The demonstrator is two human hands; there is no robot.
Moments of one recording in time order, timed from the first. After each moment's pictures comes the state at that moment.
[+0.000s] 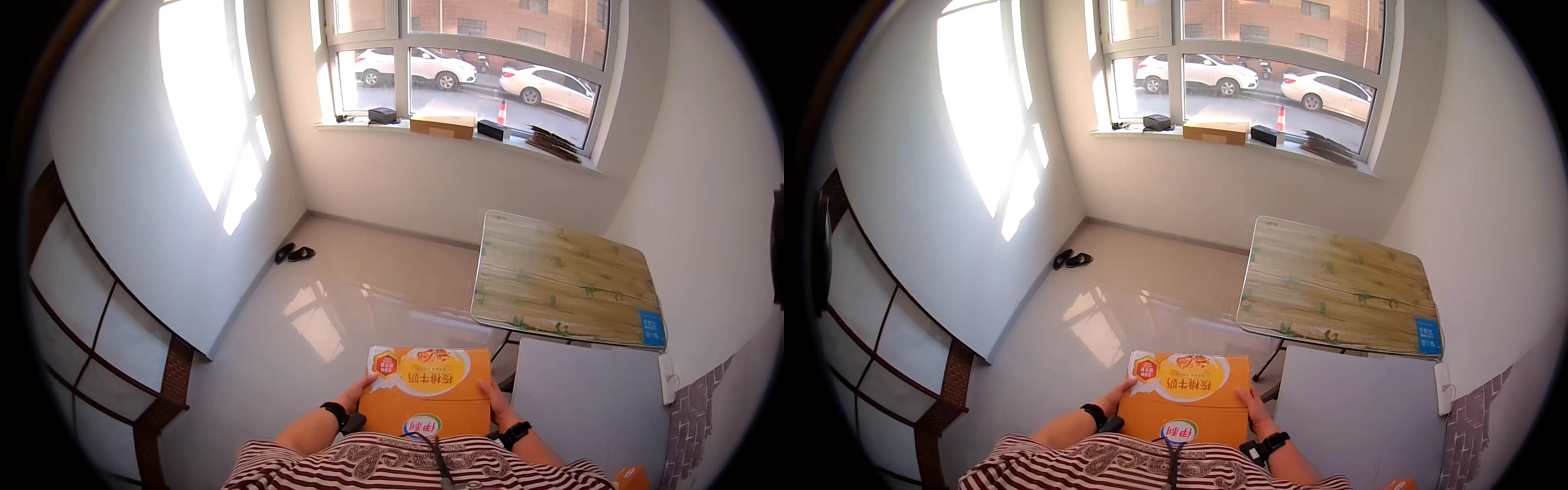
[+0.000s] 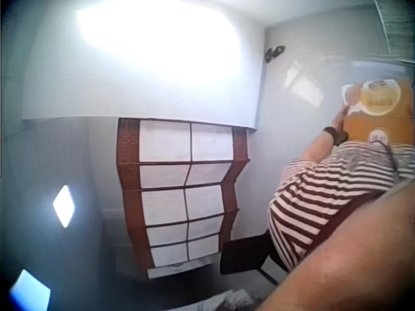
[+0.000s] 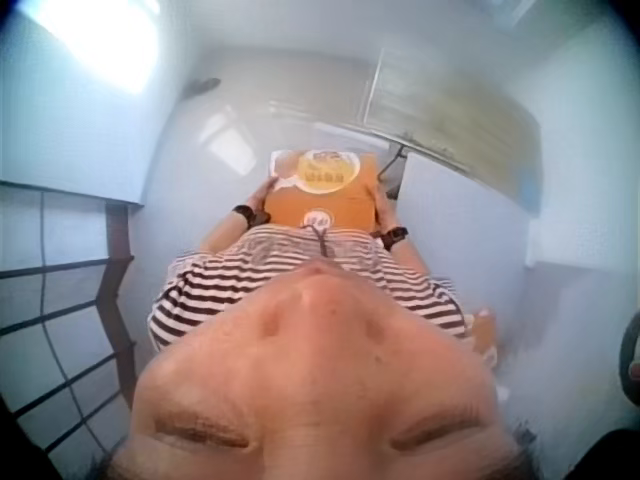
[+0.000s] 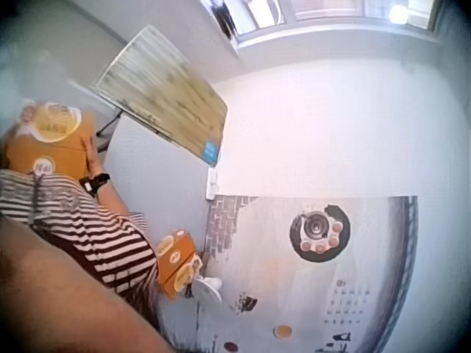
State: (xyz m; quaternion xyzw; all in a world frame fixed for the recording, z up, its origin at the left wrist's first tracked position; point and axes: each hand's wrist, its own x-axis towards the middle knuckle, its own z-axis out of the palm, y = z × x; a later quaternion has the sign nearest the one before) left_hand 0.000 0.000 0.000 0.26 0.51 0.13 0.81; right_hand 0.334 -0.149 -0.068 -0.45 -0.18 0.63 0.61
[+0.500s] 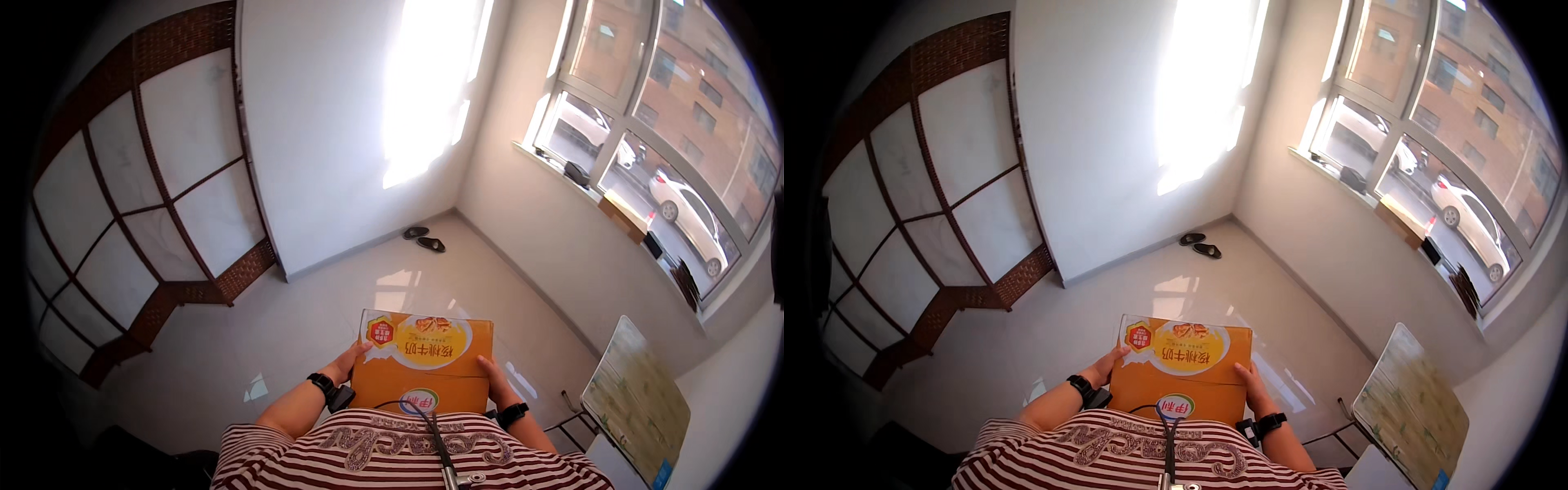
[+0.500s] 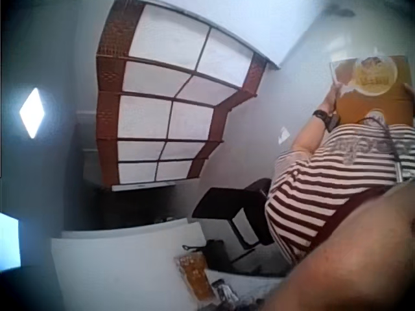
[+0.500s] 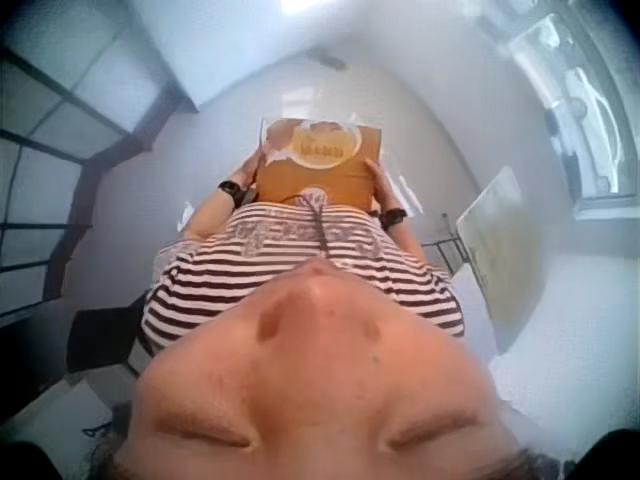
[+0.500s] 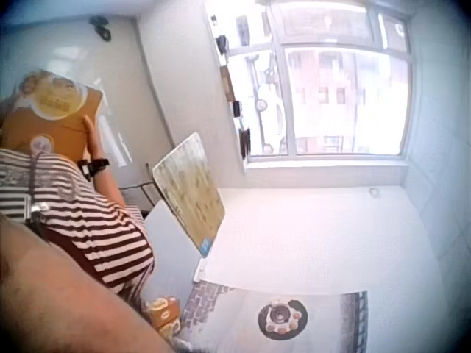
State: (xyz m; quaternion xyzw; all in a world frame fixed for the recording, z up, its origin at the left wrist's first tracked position) left_hand -0.308 0.033 0.009 0.26 0.38 0.47 0.75; right_hand 0.069 0.099 0.034 -0.40 -0.40 0.73 0.37
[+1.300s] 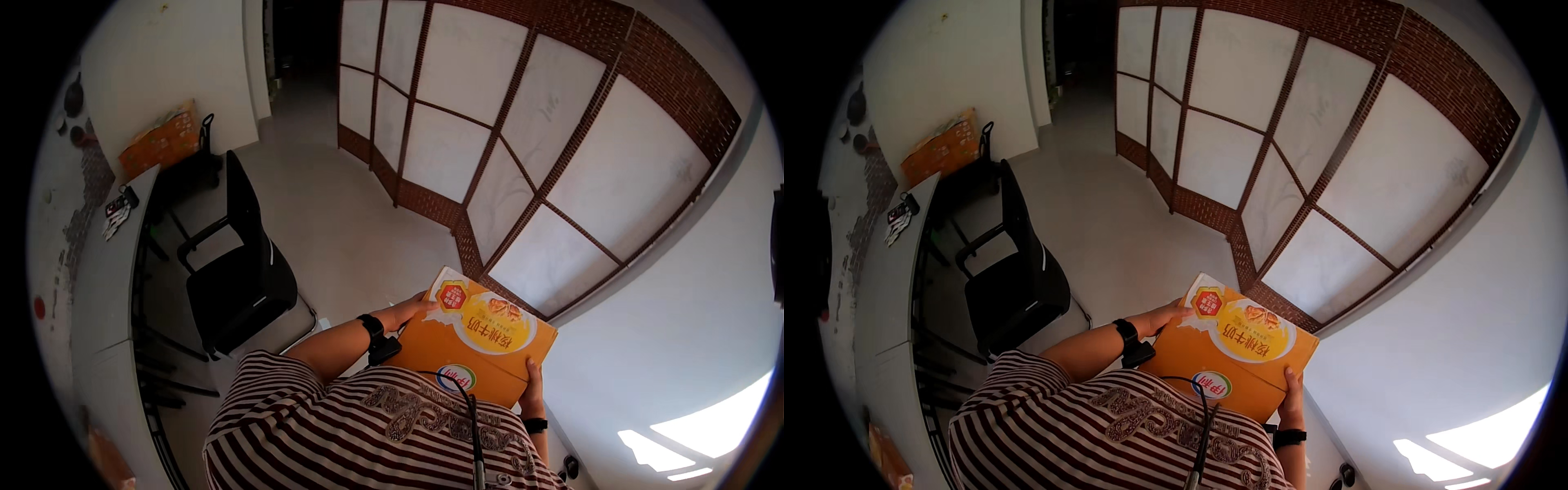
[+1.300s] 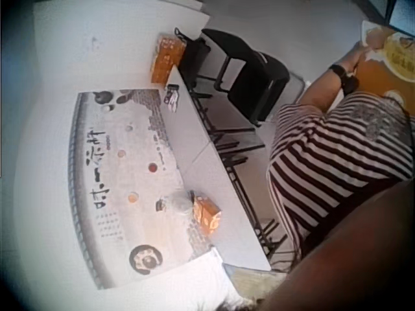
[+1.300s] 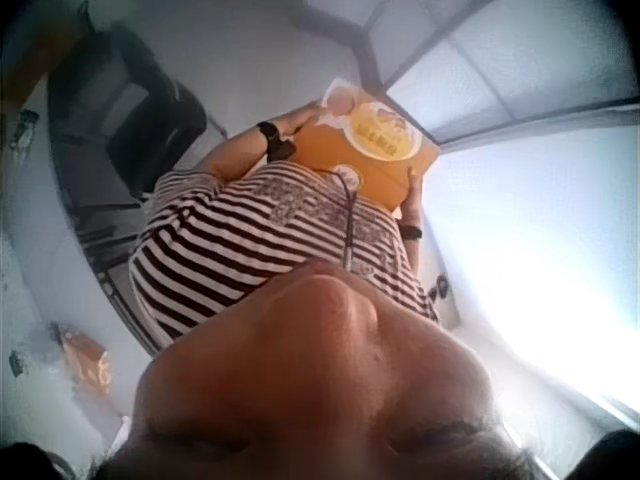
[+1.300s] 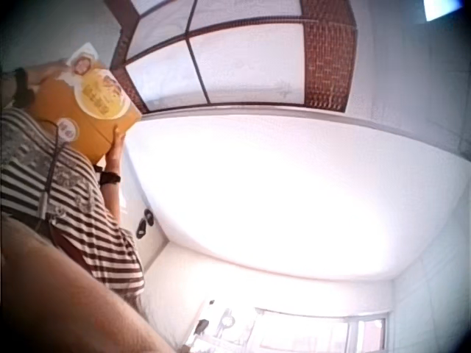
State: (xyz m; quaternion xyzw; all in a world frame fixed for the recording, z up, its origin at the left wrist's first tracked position) left_hand -0.787 -0.110 0.123 0.07 0.55 0.78 0.27; right_hand -0.709 0.245 0.112 -0.02 -0.51 0.86 -0.08
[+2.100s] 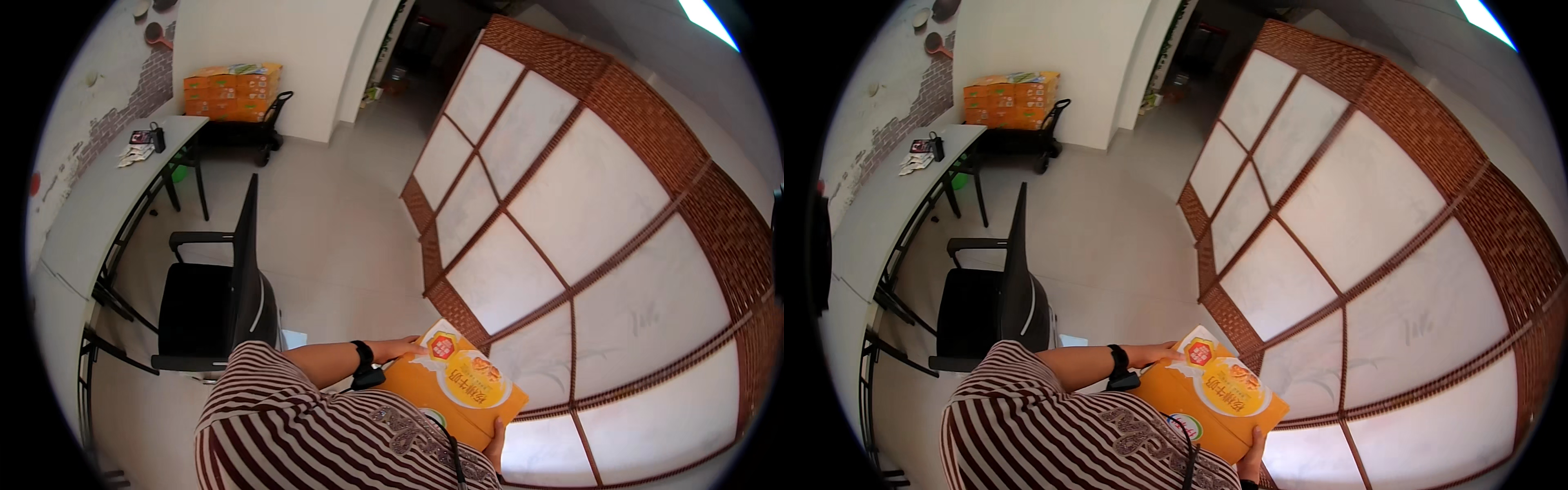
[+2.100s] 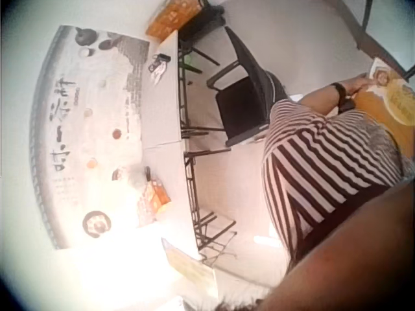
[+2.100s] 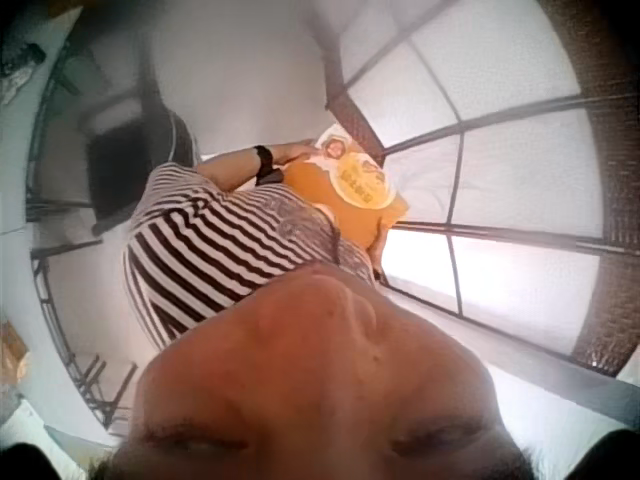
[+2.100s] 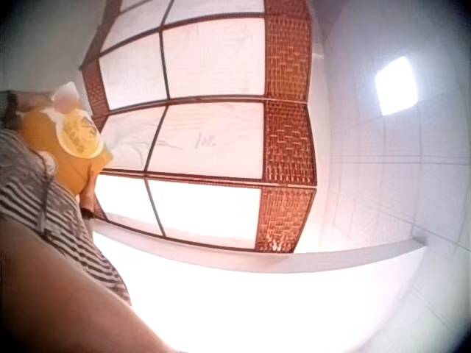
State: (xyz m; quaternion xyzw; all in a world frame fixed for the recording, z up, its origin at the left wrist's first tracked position) left_hand -1.133 -0.384 0.057 -0.02 0.48 0.85 0.22; right_hand -1.130 0.001 0.023 -0.08 -0.41 0.87 -0.26
